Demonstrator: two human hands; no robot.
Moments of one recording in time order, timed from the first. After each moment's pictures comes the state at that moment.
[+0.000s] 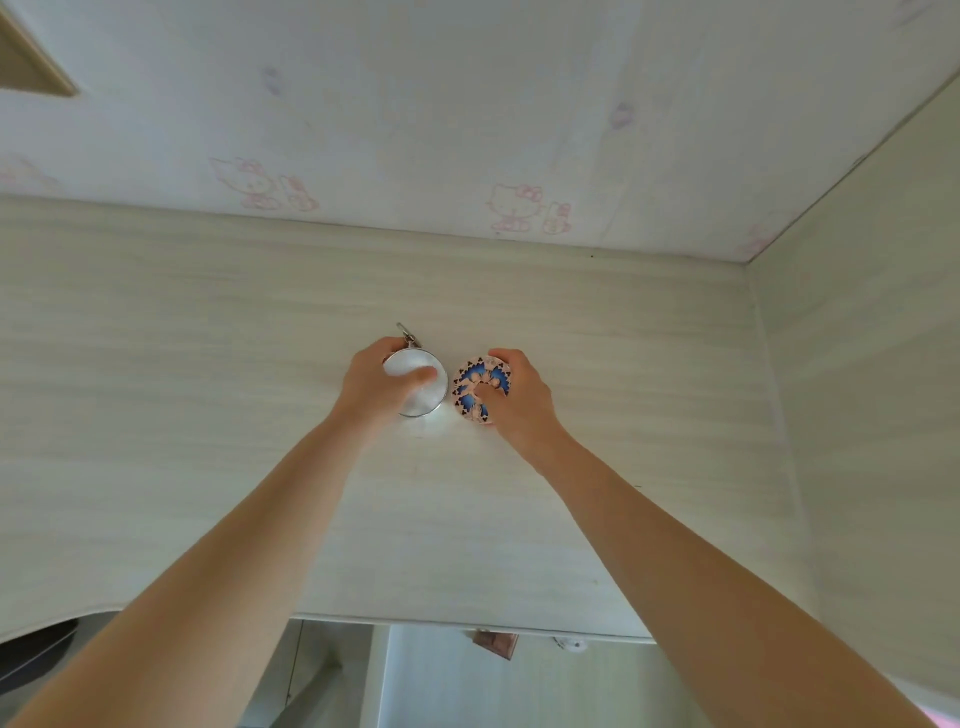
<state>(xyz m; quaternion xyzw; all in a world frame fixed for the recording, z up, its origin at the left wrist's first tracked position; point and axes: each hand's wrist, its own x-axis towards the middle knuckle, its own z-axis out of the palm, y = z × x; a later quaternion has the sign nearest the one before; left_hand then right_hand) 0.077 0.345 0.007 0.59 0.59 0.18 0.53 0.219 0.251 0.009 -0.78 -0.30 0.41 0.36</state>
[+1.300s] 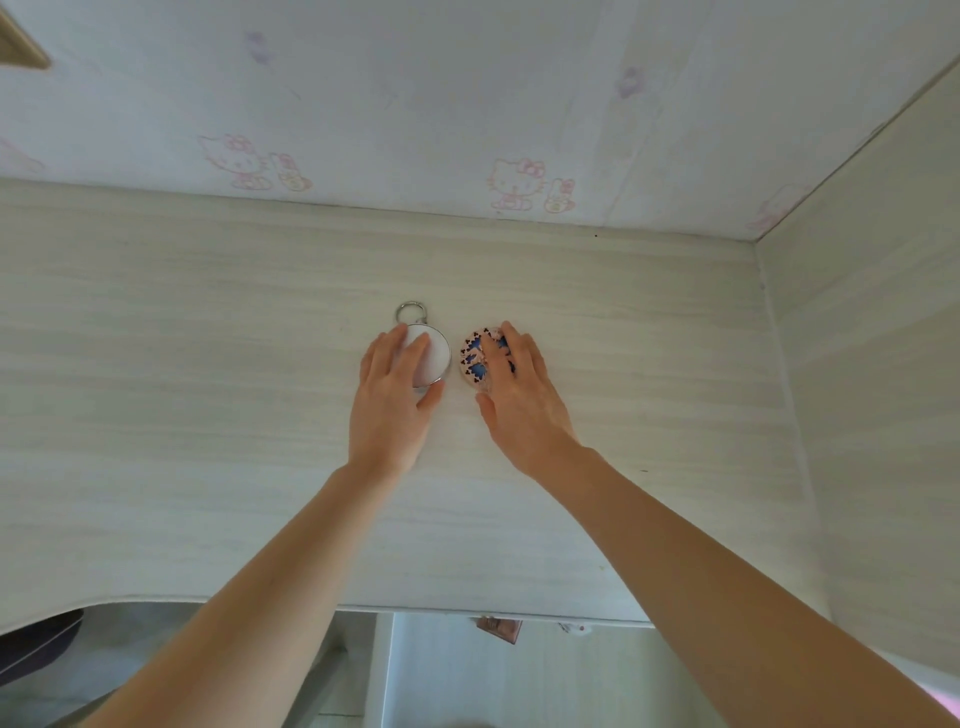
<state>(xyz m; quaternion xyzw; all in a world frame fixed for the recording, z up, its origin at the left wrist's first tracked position) 0.071 0.302 -0.021 0.81 0.50 0.19 0.24 0.219 0.229 -0.005 -0.78 -0.59 0.18 0.12</state>
